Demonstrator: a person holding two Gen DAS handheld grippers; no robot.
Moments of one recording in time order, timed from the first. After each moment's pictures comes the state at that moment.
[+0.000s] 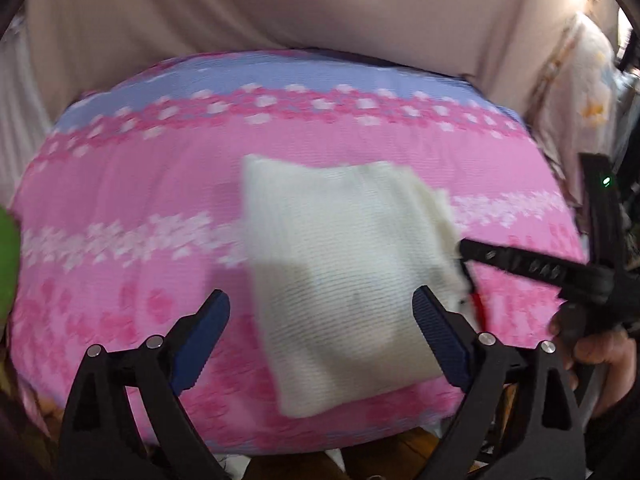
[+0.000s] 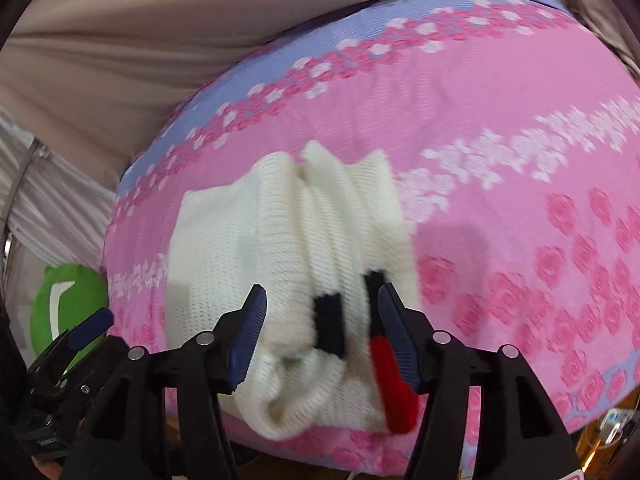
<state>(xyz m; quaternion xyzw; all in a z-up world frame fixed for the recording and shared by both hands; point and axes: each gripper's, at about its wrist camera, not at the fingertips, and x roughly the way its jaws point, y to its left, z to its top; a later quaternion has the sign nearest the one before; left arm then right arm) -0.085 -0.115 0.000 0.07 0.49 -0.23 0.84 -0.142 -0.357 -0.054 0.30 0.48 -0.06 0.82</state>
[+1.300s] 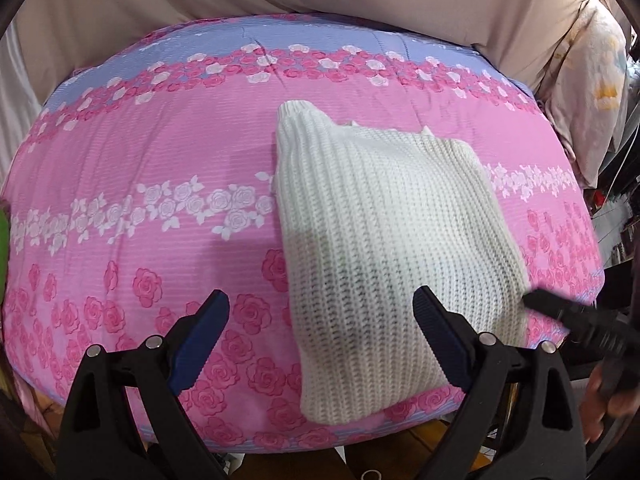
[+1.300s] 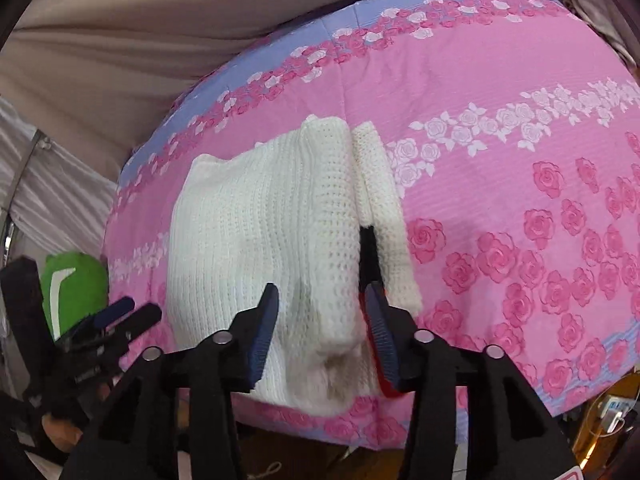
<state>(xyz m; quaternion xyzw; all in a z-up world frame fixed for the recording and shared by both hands) -0.075 -0.114 -0.037 0.09 0.53 -0.25 0.81 -0.198 -0.352 -0.054 0.31 0.48 -0.06 0.82</state>
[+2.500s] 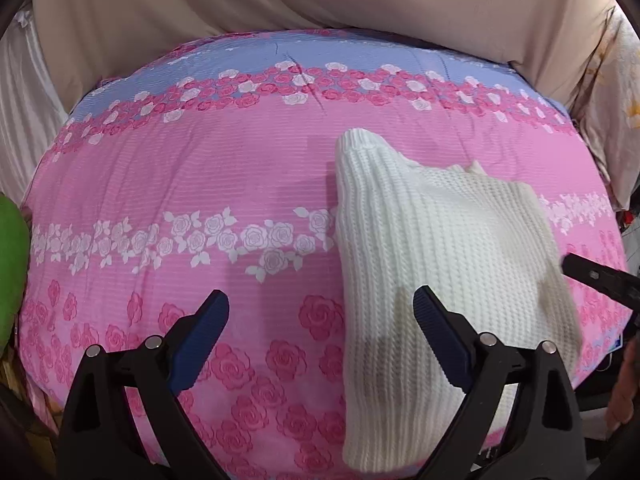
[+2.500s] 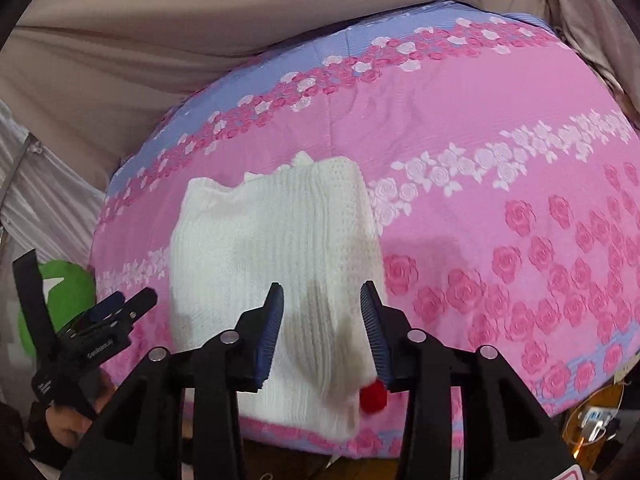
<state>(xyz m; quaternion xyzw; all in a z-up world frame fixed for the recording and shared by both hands) -0.037 -0.119 -0.045 0.10 0.51 -0.19 0.84 -0.178 -0.367 -0.035 0.28 0.47 -0.10 0.83</state>
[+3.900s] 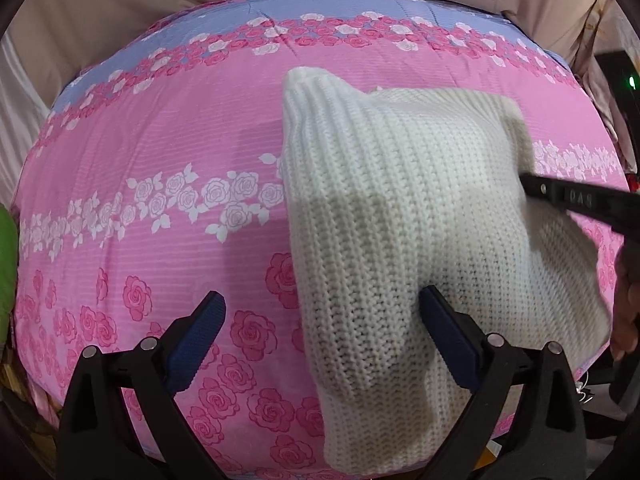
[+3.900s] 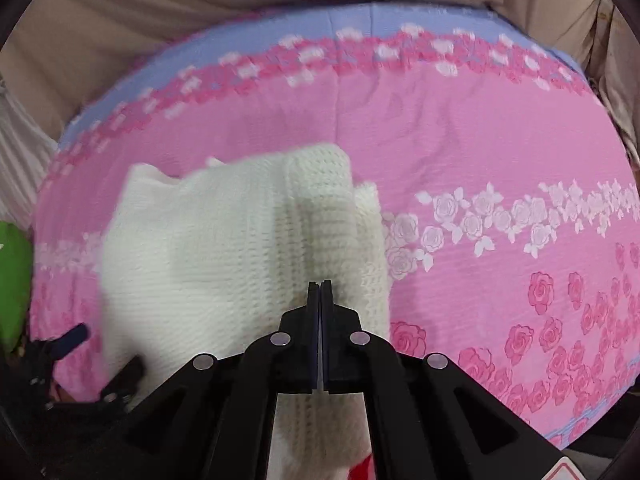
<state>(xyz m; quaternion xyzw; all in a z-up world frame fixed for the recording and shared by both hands) -0.059 -0.144 -0.083 0.14 0.54 -0.19 0.81 -0.080 -0.354 -0.088 0.17 0.57 -0.13 0.80</state>
